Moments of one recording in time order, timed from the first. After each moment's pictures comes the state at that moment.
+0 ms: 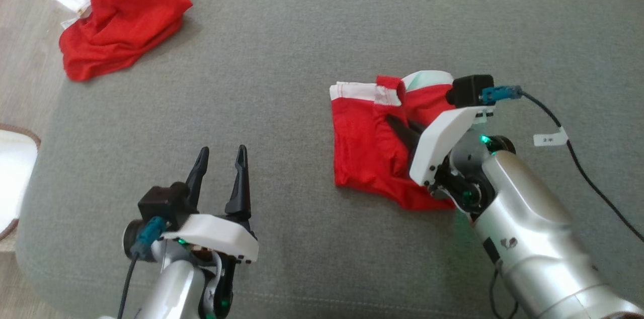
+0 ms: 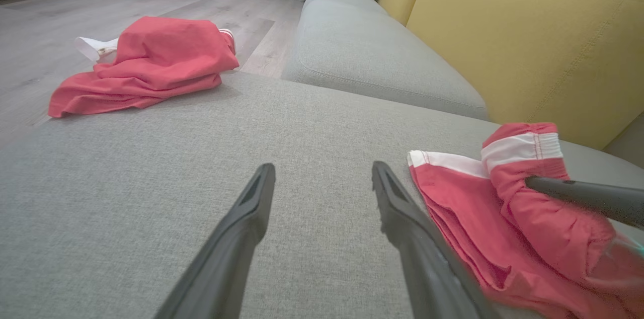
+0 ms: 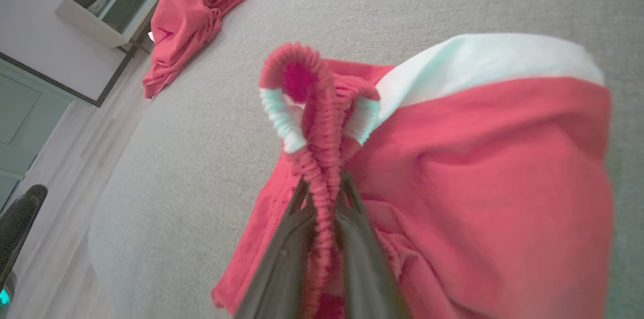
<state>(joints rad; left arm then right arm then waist) -0.14 0.05 -0.32 0.27 -0.33 0.09 -0.25 -0.60 -0.08 0.45 0.68 0.69 0.12 0.37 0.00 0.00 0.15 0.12</state>
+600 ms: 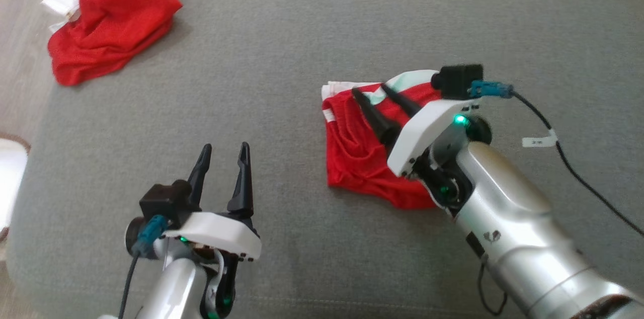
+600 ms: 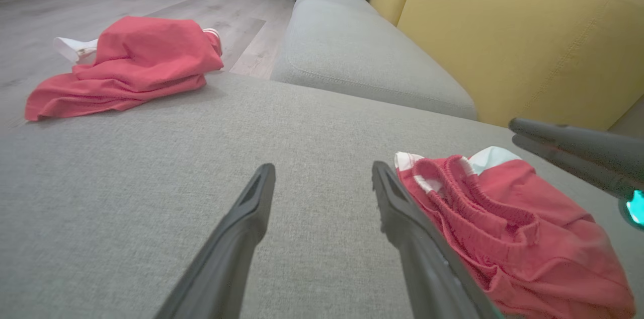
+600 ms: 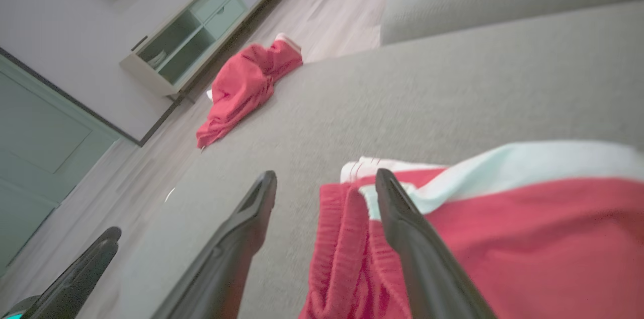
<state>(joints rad) -0.15 0.05 -0.33 0.26 -0.34 0.10 -0.25 -0.67 -0.07 0.63 0.70 0.83 0.12 0.14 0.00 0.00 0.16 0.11</state>
